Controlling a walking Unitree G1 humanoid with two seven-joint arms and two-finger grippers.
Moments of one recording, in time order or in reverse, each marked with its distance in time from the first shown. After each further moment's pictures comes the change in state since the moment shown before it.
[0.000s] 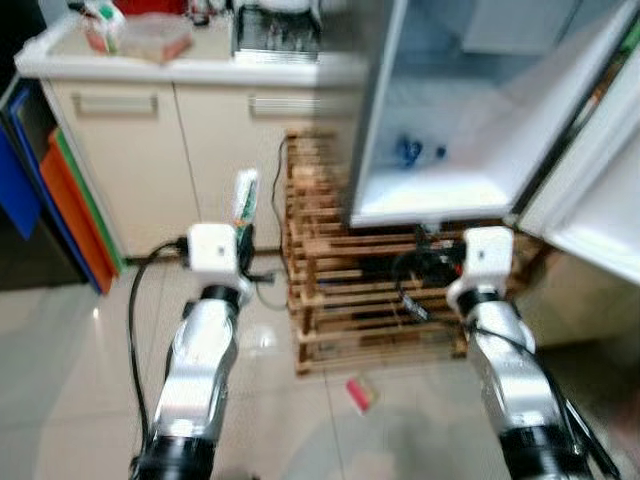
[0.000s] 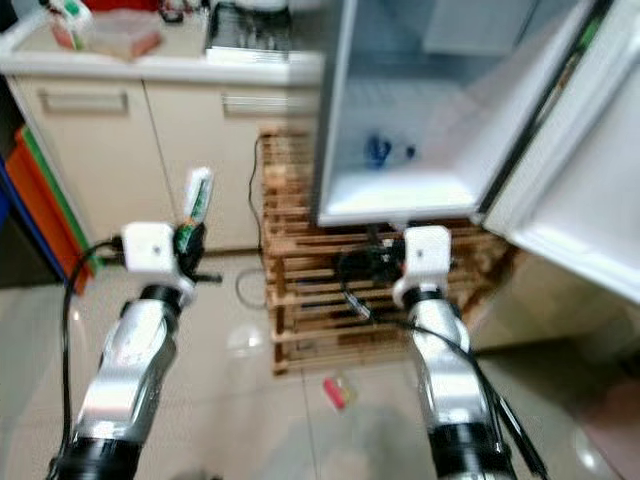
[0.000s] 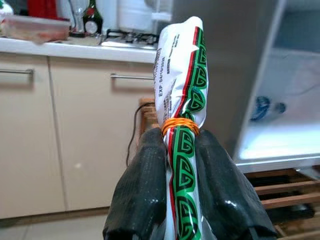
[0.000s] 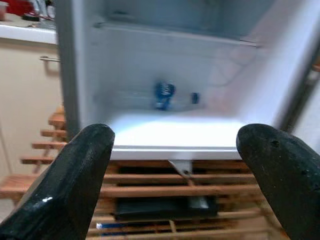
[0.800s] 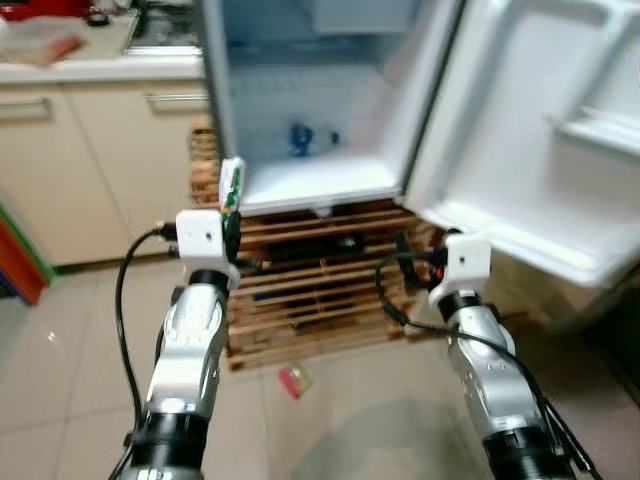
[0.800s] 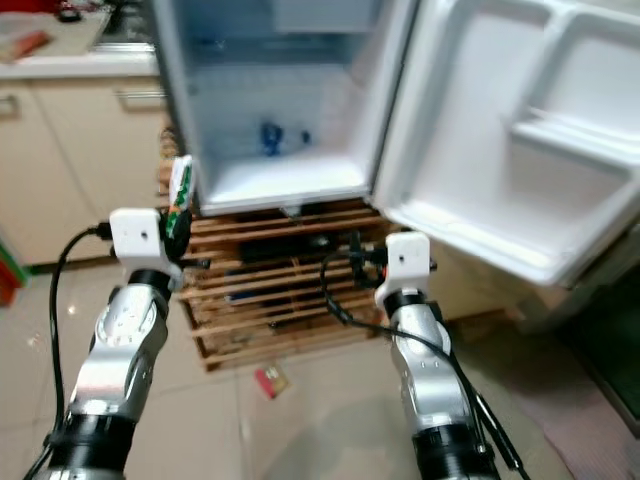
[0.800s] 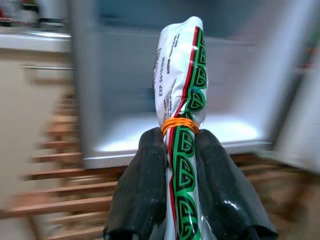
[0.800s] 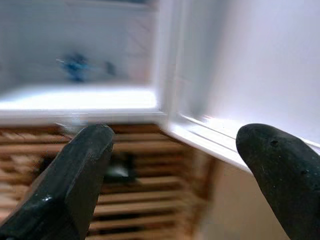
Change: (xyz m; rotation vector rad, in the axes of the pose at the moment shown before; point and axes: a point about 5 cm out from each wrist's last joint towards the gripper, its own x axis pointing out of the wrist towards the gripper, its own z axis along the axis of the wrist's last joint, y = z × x) left arm 0.010 -0.009 -0.001 -0.039 0.012 -0.005; right arm -0.008 0.005 -0.012 0.005 0.035 0.011
